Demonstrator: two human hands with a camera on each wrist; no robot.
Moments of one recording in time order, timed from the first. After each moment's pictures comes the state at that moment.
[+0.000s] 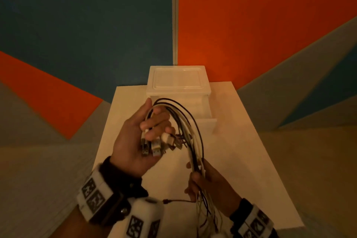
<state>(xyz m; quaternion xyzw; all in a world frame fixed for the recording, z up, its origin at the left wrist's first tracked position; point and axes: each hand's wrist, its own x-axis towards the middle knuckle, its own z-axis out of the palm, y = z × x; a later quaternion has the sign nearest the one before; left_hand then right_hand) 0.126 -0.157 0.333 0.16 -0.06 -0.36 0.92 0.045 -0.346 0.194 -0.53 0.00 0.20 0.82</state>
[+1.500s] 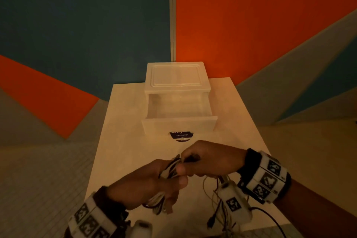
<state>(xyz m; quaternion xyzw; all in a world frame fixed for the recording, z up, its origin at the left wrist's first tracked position) 0.098 -0.133 0.281 0.58 -0.18 -0.44 0.66 0.114 -0.342 0.304 -0.79 -0.21 0.36 0.44</state>
